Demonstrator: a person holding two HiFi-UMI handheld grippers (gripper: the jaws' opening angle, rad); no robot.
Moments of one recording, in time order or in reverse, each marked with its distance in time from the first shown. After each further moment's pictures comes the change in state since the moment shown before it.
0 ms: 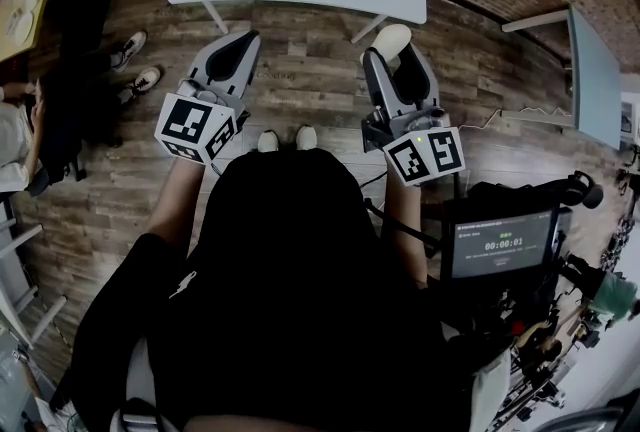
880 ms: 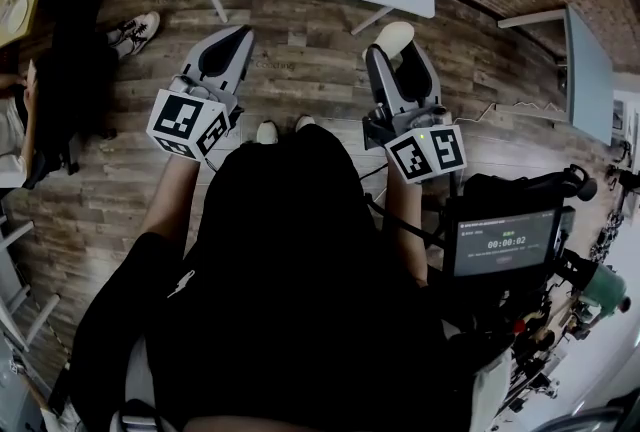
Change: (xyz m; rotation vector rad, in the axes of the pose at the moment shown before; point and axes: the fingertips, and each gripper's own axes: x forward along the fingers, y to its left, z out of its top) left arm -0.018 0.026 0.004 -0.057 0.005 0.005; right arm 0.014 0.015 0.002 0.007 0.044 -0.017
